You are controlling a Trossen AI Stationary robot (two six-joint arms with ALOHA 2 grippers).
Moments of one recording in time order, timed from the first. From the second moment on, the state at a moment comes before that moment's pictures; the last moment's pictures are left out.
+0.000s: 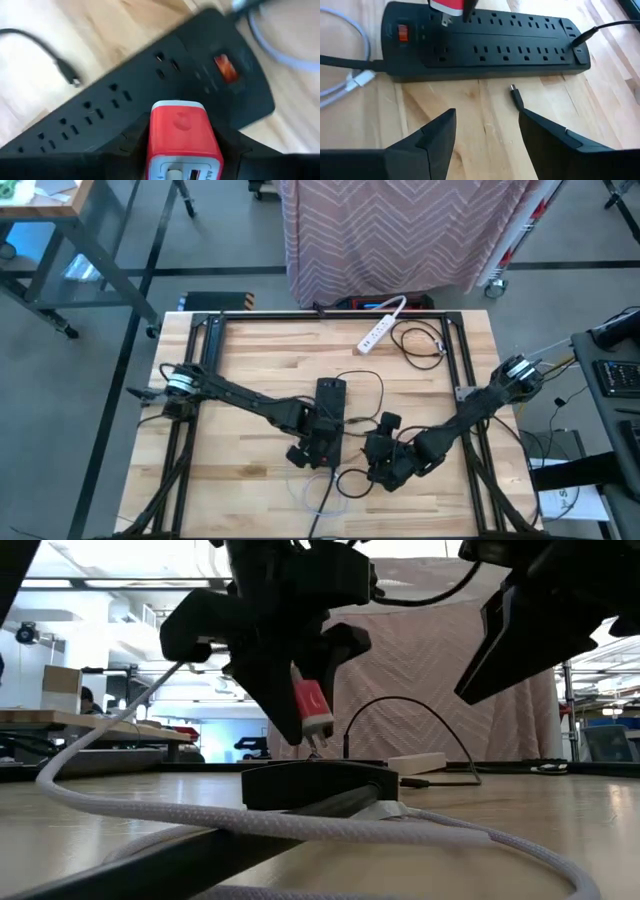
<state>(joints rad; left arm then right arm) -0.24 1.99 1.55 -0.78 -0.06 0.48 0.60 1.66 1.01 -0.51 0.69 0.64</state>
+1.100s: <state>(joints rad) -0.34 2.00 1.52 -0.81 -0.22 1.22 0.57 1.66 0.94 -0.48 0.84 0.87</state>
